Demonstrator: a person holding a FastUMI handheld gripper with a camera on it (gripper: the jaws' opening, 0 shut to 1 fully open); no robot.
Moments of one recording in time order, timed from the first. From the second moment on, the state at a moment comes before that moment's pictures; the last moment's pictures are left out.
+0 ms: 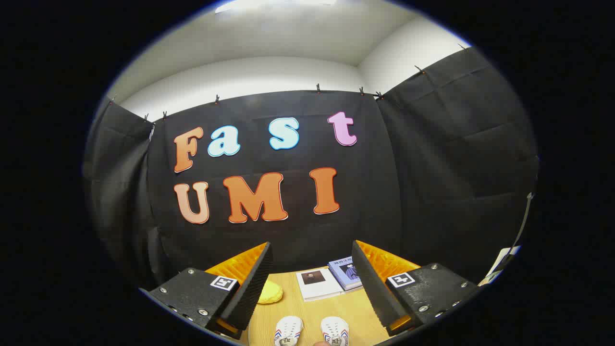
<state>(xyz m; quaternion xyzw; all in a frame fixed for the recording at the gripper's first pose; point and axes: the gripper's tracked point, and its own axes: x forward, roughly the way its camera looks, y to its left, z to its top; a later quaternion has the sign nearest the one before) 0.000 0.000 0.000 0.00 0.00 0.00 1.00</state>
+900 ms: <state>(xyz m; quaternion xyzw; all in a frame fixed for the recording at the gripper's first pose) -0.006 0.001 -0.022 -0.01 0.03 0.01 1.00</state>
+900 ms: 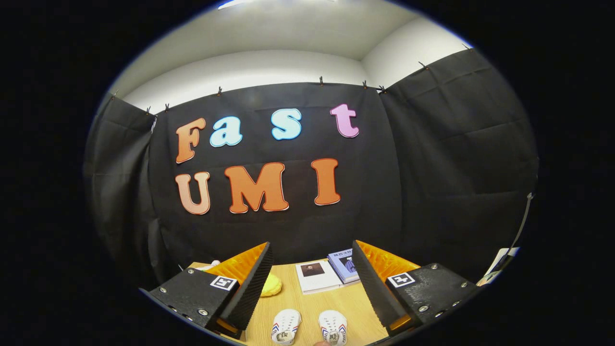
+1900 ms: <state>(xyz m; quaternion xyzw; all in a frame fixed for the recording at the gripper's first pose) 0.002 0.113 -0.194 0.24 0.28 0.20 0.91</state>
